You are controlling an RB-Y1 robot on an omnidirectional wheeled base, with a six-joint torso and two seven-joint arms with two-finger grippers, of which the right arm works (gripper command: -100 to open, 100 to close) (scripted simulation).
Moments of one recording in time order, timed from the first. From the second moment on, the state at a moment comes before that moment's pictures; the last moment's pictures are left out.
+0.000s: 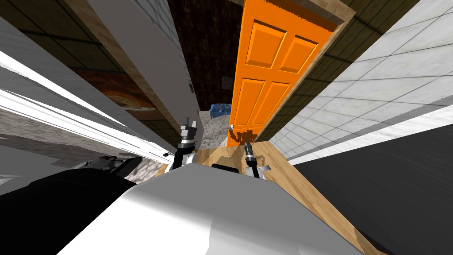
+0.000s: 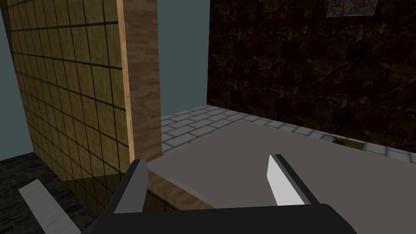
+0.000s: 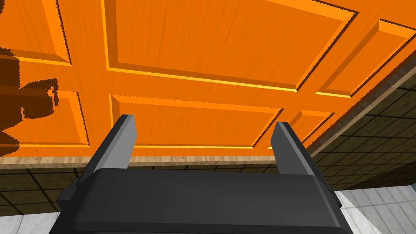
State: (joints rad) arm 0.26 -0.06 0.10 -1.47 0.22 -0.59 -0.08
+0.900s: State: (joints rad) arm 0.19 -0.05 0.13 -1.26 0.25 -0.64 -0.12
